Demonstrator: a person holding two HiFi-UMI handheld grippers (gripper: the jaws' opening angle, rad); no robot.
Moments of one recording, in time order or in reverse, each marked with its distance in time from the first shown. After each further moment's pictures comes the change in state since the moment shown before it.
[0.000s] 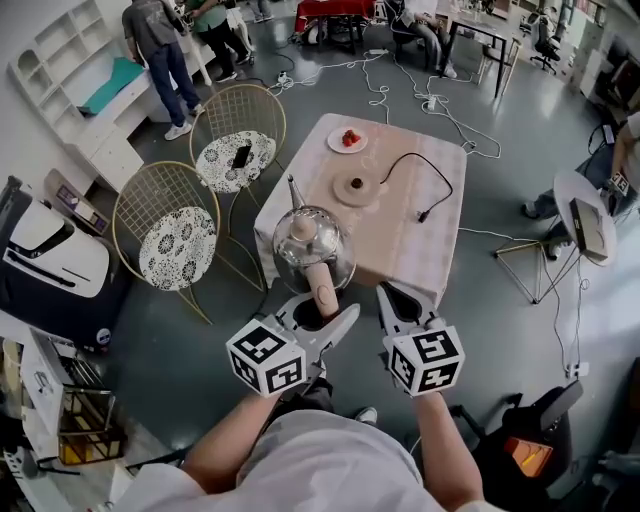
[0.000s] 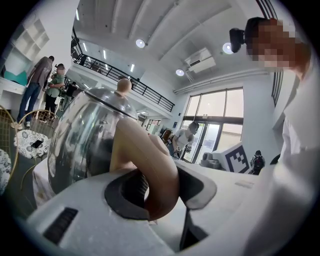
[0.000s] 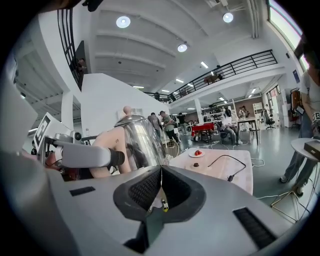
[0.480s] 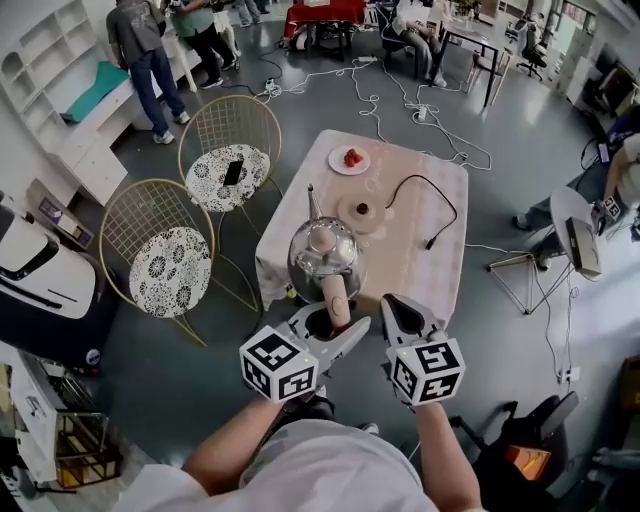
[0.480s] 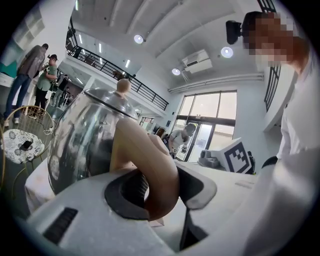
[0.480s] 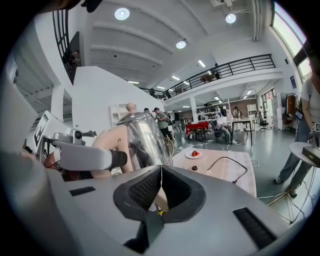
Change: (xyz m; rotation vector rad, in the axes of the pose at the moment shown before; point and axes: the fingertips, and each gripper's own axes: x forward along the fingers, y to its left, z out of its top) left arm 0.013 0.065 0.026 -0.006 0.025 -0.113; right arm 0.071 0.000 0.021 -0.008 0.041 -0.087
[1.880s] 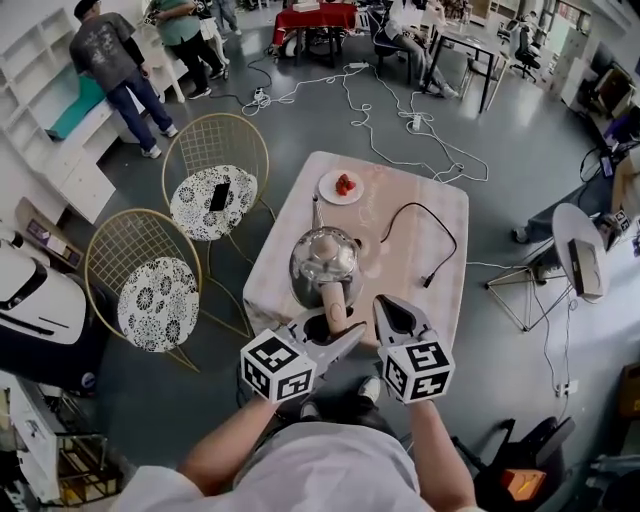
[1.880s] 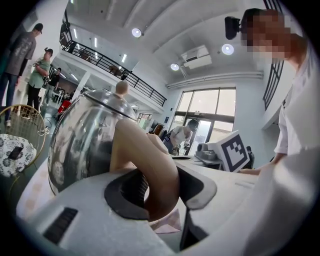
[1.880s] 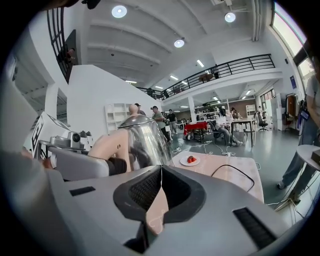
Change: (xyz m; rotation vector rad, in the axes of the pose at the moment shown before) left arm 0.073 0.092 0.028 0.013 0.051 -0.046; right arm 0.103 -0.067 0.037 0.003 0.001 -0.026
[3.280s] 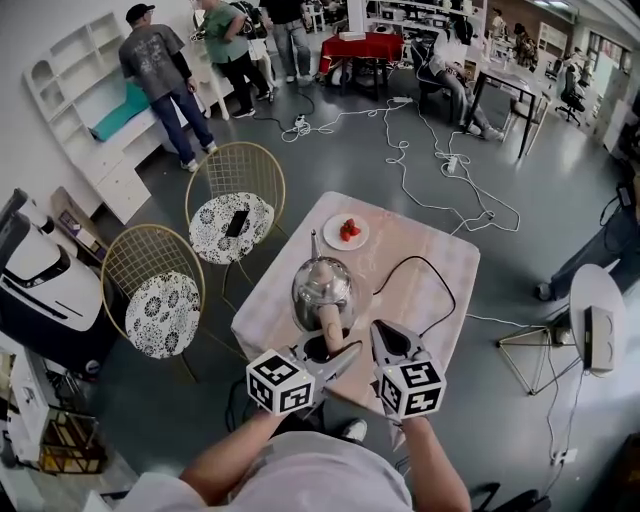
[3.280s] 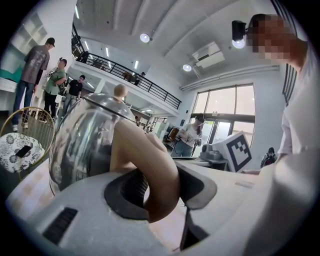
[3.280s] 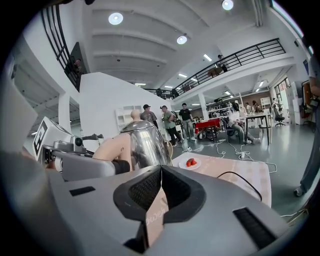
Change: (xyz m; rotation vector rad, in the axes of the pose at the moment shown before) left arm 0.111 0.044 0.009 -0.019 -0.048 0.213; right arm 0.045 -0.108 0.008 -0.002 -0.006 0.189
